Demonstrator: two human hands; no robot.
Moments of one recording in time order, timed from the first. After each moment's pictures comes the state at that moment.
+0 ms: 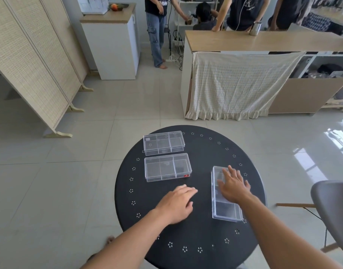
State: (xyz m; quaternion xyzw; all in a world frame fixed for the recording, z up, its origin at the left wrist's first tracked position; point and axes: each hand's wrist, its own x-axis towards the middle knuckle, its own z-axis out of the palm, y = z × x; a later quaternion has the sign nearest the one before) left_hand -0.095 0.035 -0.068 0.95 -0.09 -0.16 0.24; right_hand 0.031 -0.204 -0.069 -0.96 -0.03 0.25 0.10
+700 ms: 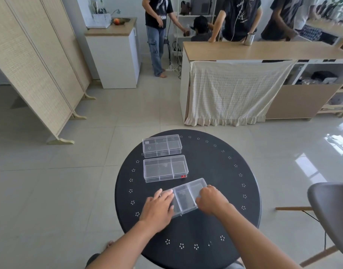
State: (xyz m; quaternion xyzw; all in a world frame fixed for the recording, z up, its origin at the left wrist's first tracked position) left_hand -0.147 0.054 -0.077 0.98 0.02 -0.15 0.14; right_hand -0.038 -0.151 -0.045 -0.95 -0.11 0.28 0.06
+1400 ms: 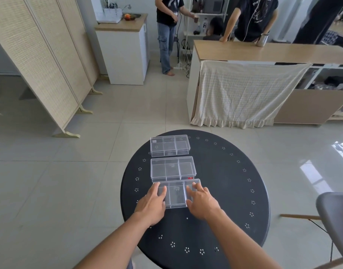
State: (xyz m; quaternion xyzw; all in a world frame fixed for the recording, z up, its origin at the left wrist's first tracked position) left_hand -0.142 0.099 -0.071 0.96 0.12 -0.19 0.16; right_hand -0.049 -0.101 -0.069 -0.94 -0.22 0.26 0.05
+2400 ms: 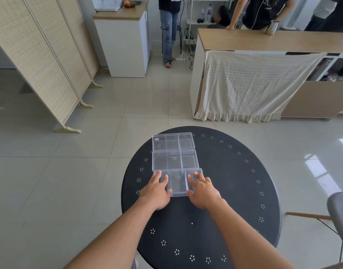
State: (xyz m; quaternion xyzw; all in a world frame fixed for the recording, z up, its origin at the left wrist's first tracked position) left_hand -0.083 0.116 -0.053 0.94 0.15 -0.24 0.17; right_hand 0.000 -0.072 -0.073 -0.94 -0.22 0.26 0.06
